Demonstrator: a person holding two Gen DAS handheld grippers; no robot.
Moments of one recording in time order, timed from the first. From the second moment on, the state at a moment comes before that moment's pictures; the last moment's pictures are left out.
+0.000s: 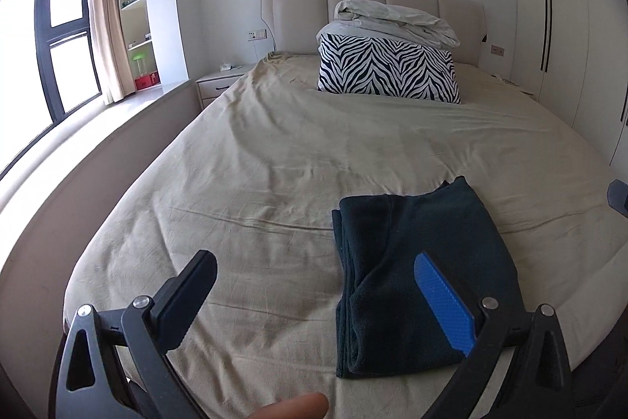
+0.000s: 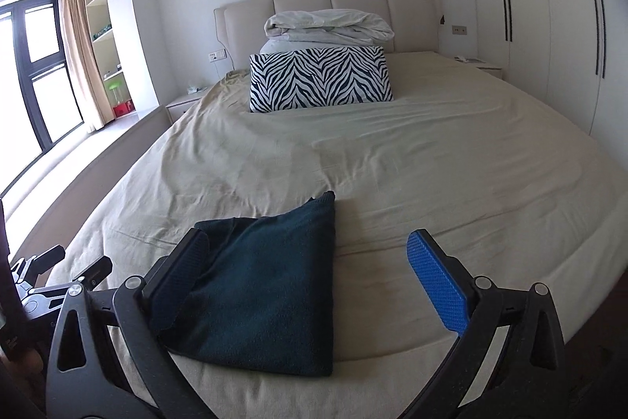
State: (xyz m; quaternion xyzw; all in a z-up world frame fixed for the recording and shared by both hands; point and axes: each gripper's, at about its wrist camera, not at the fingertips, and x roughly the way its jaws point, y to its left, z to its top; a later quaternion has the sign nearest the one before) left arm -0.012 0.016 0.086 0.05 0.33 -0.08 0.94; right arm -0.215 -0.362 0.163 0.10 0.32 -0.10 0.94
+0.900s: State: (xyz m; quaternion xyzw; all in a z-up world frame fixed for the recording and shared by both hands) left arm -0.001 0.013 0.039 0.04 0.40 -0.08 0.91; right arm -0.190 -0.330 0.081 0.07 0.41 -0.12 0.90
